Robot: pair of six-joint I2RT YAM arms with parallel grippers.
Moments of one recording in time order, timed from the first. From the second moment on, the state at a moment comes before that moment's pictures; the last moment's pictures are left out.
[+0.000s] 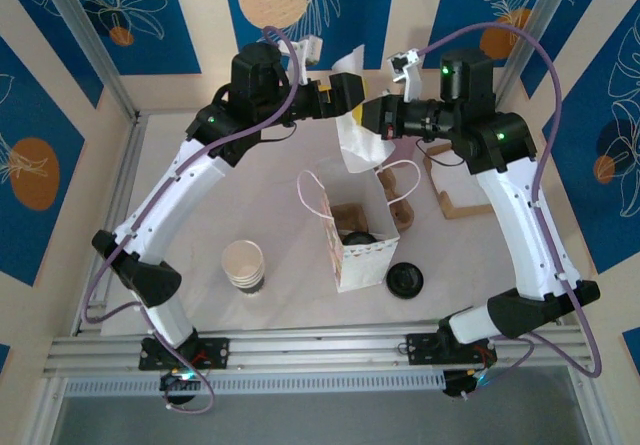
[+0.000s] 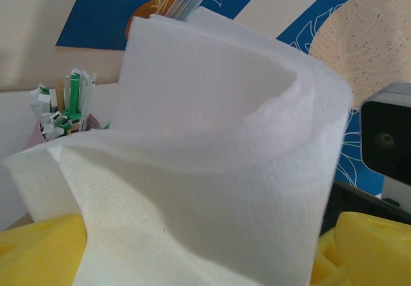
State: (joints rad) left arm -0.68 1.73 2.10 -0.56 0.37 -0.65; right arm 0.37 1.43 1.92 -0.92 -0.66 0.37
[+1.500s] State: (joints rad) left arm -0.63 1.59 1.67 0.02 0.33 -1.10; right arm 0.33 1.22 1.38 -0.45 -0.81 0.84
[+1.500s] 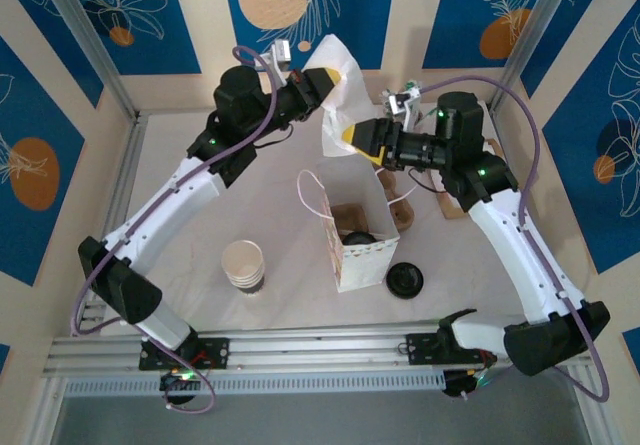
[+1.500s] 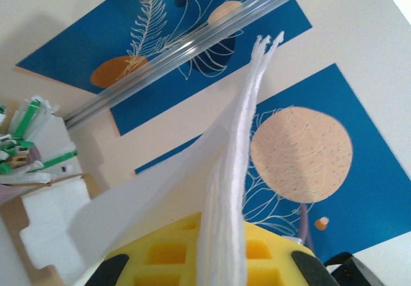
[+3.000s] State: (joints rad) left arm -0.75 1.60 1.39 0.64 0.18 -1.49; right arm 0.30 1.29 1.29 0.12 -0.82 1.34
